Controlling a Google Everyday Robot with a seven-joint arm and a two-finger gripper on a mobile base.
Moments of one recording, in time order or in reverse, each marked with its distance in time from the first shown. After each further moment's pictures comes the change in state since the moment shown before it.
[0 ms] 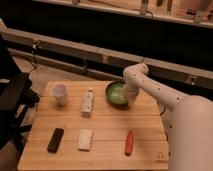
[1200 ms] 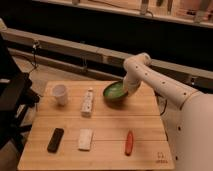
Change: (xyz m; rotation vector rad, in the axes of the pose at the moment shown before) arm 0.003 -0.015 -0.071 0.049 0.066 -0.054
